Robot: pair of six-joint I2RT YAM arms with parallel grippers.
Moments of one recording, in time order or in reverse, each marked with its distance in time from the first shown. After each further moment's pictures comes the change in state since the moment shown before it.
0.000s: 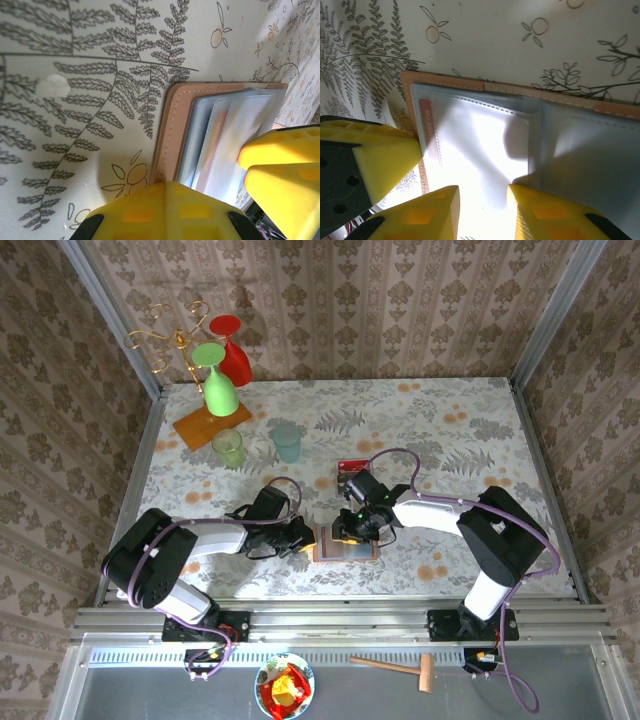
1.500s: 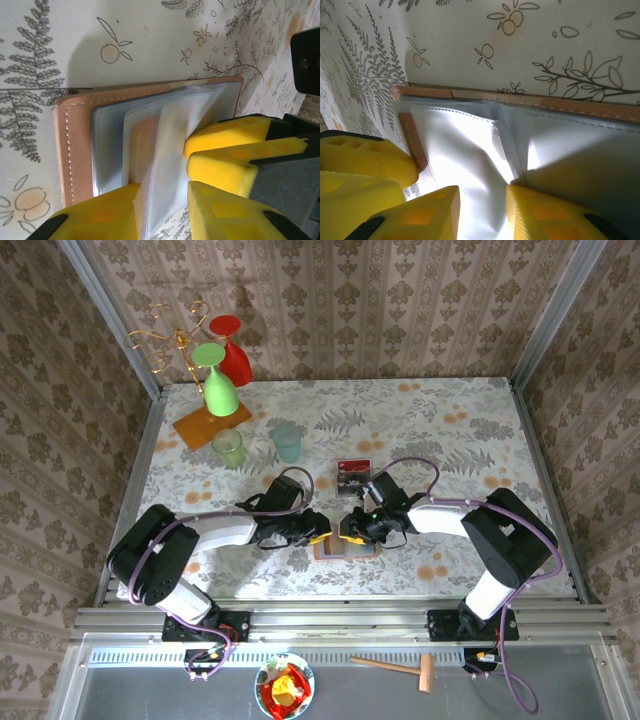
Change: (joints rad) left arm -0.068 0.032 0.141 -0.063 -0.022 -0.034; right arm -0.100 -0.035 -0.169 0.254 -0.125 0.071
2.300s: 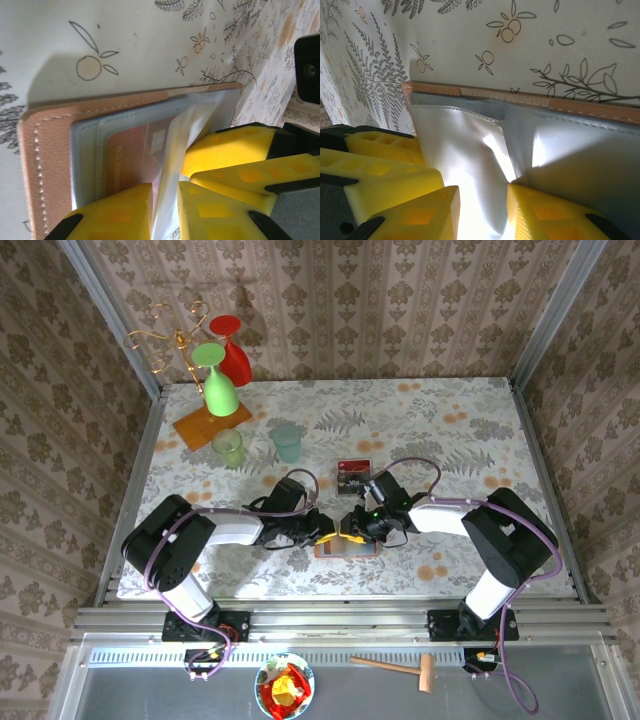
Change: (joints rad) left arm -0.007 0.092 -0.019 0.178 0.047 -0.061; right arm -0.007 0.000 -0.002 0.011 -0.018 0.014
